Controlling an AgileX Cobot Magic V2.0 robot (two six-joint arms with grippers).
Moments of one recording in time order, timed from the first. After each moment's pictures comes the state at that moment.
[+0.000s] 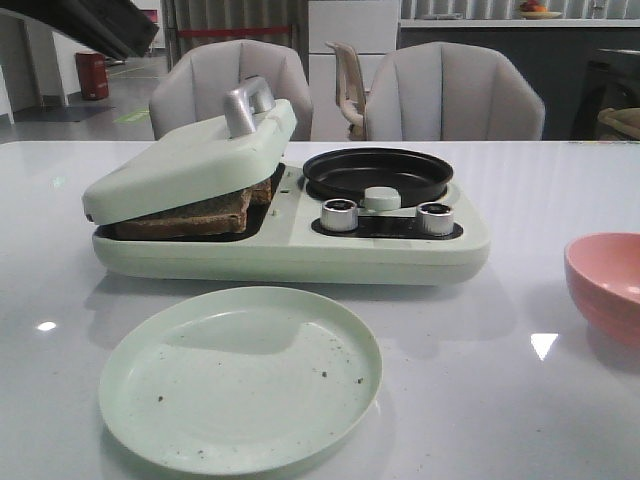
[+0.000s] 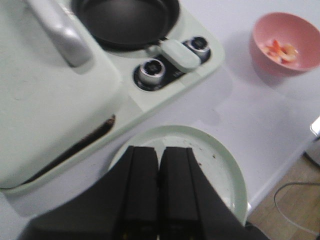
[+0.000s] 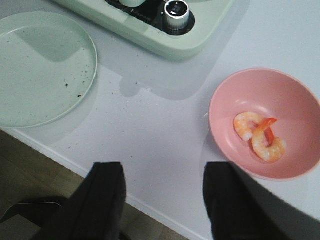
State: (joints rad) left arm -0.40 1.23 -1.00 -0.65 0.69 0.70; right arm 0.40 0.75 -0.65 -0.04 0.72 0.01
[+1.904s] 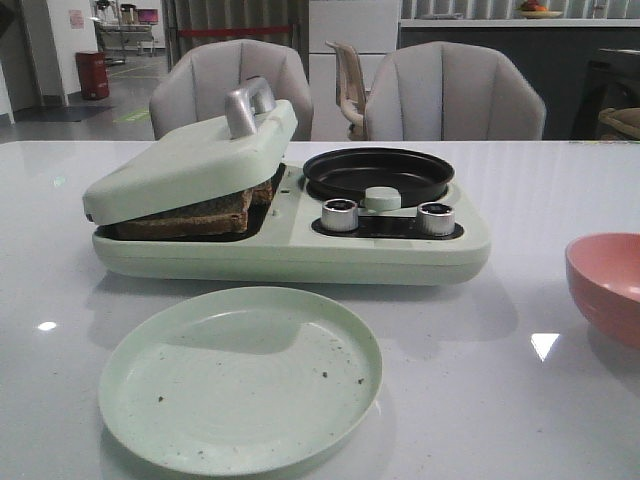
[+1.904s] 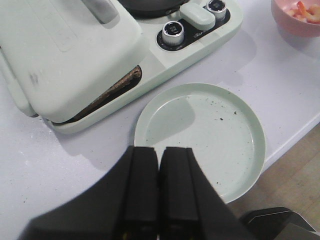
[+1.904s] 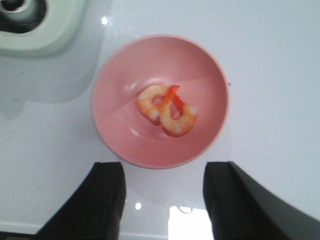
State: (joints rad) left arm -0.54 0.94 -0.87 -0.17 0.71 0.26; right arm -0.01 1.11 -0.83 -0.04 0.78 0.05
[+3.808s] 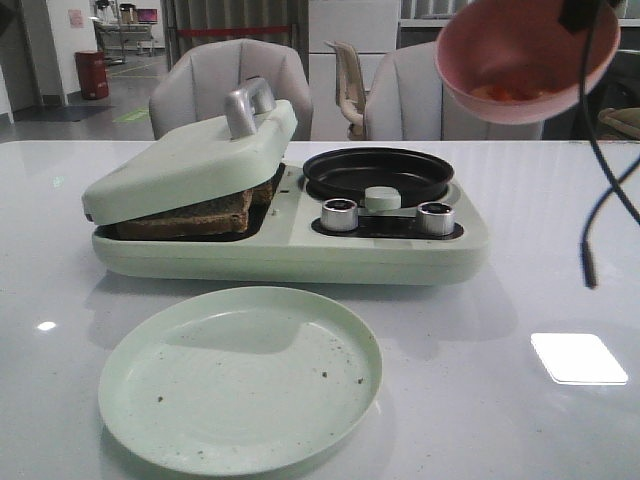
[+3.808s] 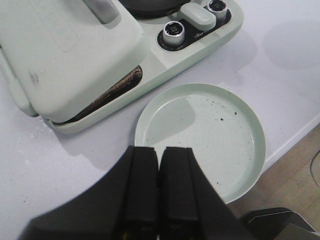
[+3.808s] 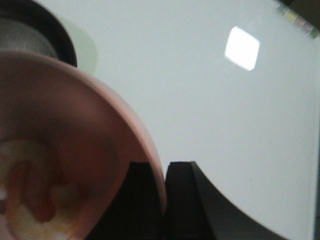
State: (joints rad) left arm -0.54 0.94 -0.87 -0.17 0.71 0.25; right arm 0.29 1.63 -1.53 -0.59 0.80 0.18
